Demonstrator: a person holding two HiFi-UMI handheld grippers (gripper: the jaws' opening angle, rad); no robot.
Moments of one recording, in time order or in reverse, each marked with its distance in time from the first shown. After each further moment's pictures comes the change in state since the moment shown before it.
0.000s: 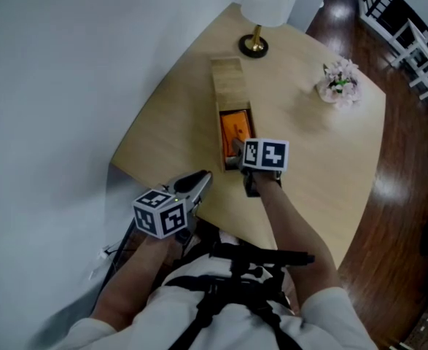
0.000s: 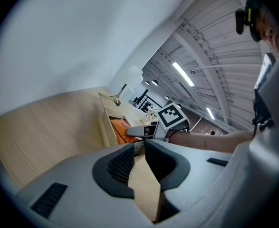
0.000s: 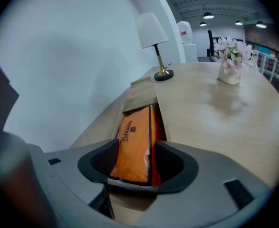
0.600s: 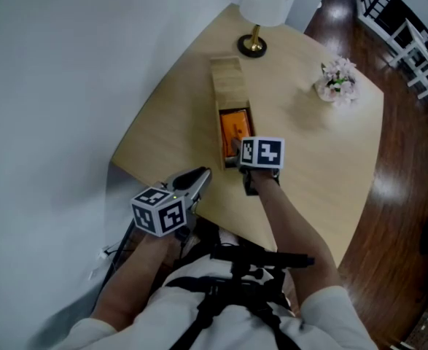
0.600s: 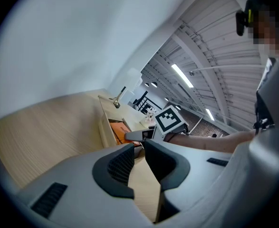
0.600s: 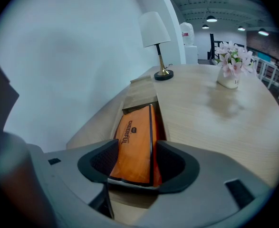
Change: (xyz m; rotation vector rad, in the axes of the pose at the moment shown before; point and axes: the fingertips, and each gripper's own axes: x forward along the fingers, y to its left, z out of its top) left arm -0.003 -0.002 0.006 0.004 -0.024 -0.004; right arm 0.000 -0.002 -0.004 -0.038 0.017 -0.049
